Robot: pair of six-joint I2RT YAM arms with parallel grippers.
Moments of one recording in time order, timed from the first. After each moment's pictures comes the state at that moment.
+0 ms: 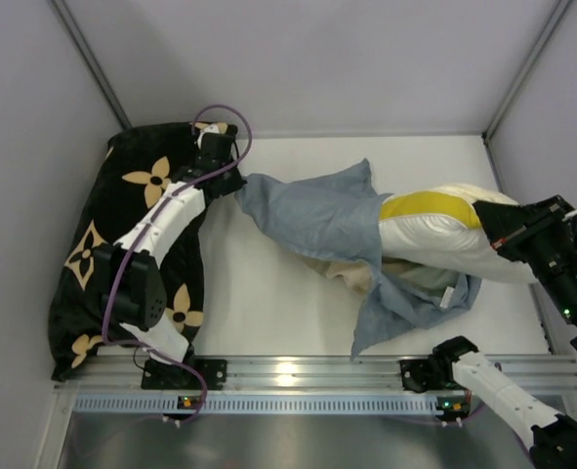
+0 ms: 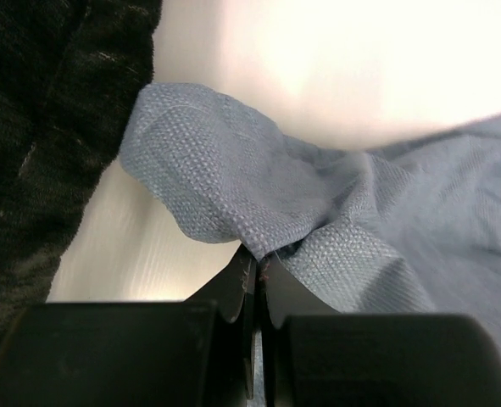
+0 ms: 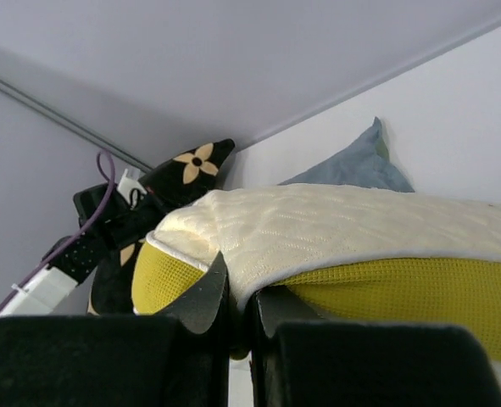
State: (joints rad) left arm -0.29 1.66 1.40 -0.45 -0.20 -0.58; right arm 0.39 0.71 1.65 -1.02 0.21 0.71
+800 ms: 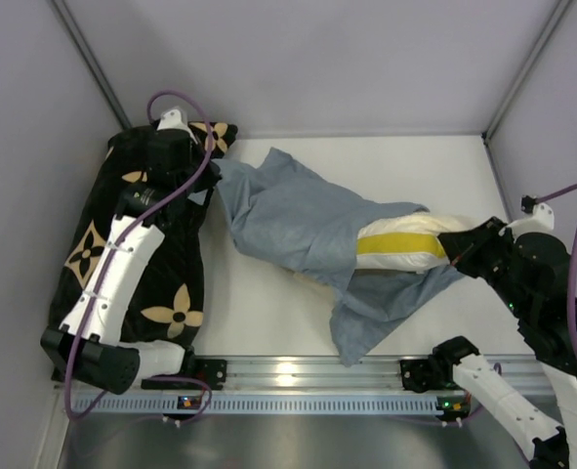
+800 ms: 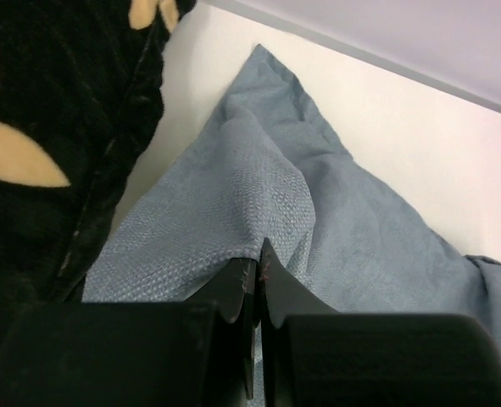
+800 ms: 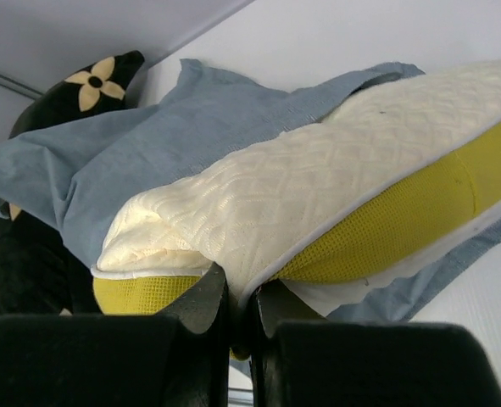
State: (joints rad) left arm -0.29 1.27 1.45 -0.62 -0.15 -0.54; right arm 0.39 0.58 1.23 -0.97 0.20 0.71
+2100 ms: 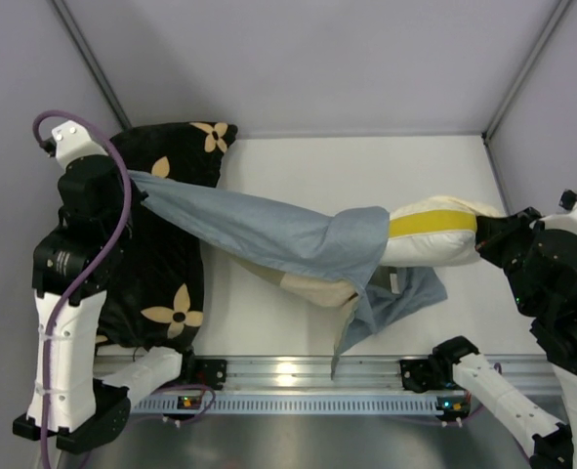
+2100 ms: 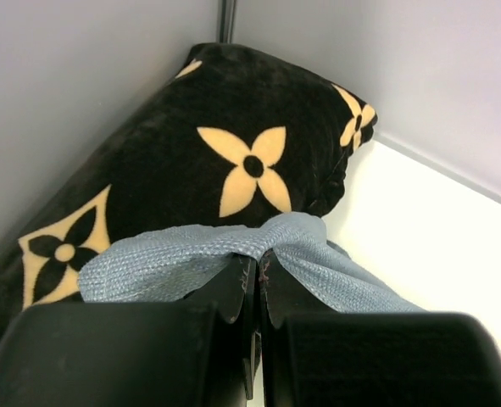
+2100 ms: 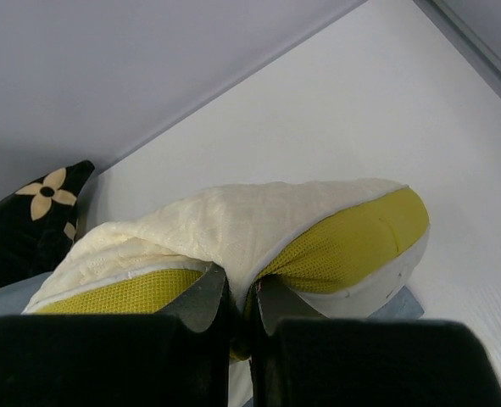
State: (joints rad) left arm -0.24 1.02 1.70 -0.99 -0.62 -0.40; right arm 0.39 0.62 1.33 -0.97 0.50 0.65
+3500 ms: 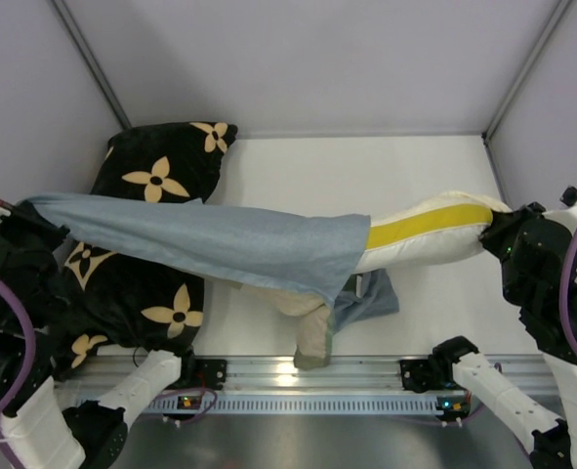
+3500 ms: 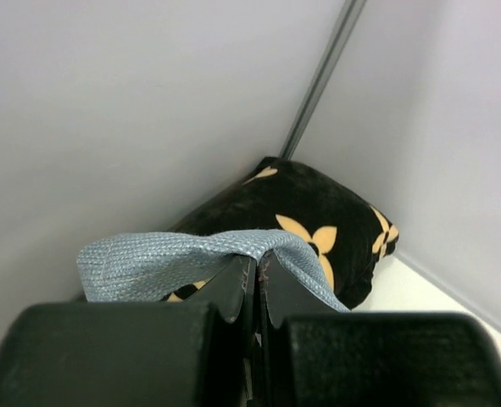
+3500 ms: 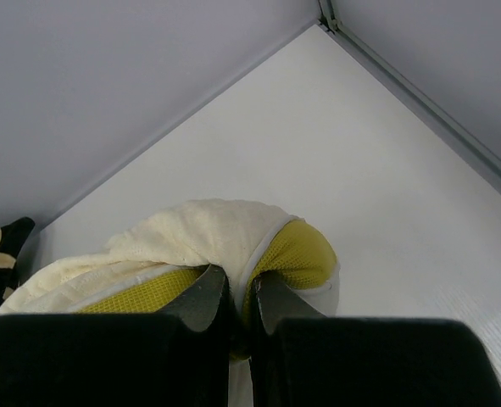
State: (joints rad) left arm -0.24 0.88 1.96 -1.07 -0.87 -0.29; right arm 0.39 0.65 1.30 -0.94 0.71 0.65
